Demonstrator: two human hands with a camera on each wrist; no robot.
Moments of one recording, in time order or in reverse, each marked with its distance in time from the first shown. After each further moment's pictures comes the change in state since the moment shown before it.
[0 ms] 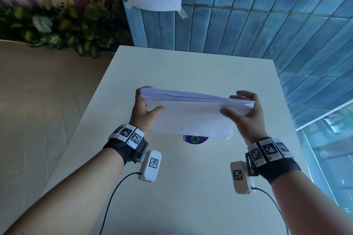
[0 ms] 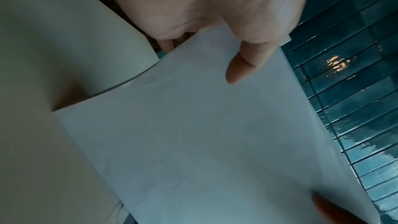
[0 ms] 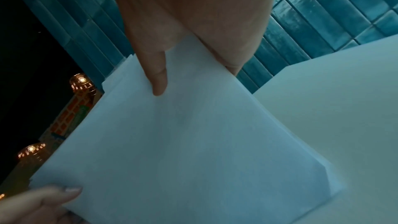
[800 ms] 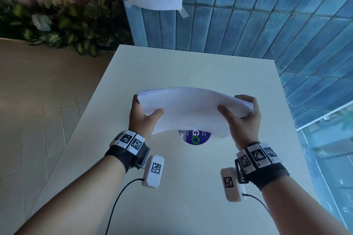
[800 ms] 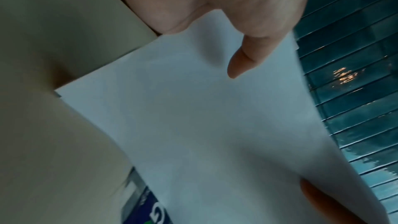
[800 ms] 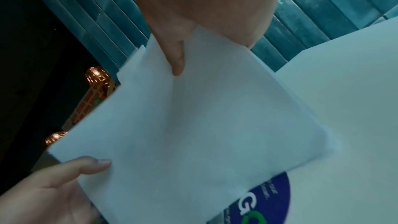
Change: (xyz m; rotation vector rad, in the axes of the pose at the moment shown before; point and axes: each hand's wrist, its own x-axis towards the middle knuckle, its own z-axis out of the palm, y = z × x) left_hand -0.010 -0.002 0.002 -0.038 0.120 -0.014; right_hand -0.010 -0.001 0.024 0.031 0.183 -0.030
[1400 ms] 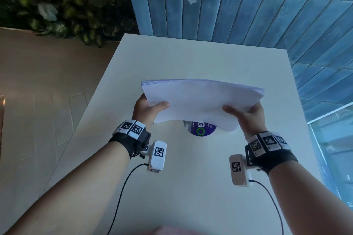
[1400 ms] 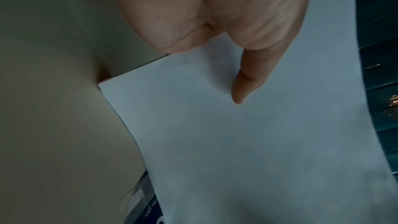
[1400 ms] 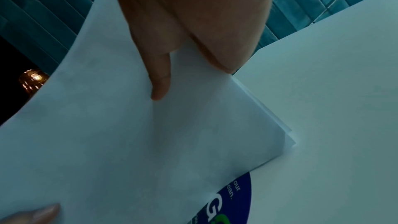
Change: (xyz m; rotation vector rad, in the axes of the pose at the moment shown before) left_hand 0.011 -0.021 0.000 -0.123 -0.046 -0.184; right_hand 0.018 0.031 -0.007 0.047 -0.190 0.238
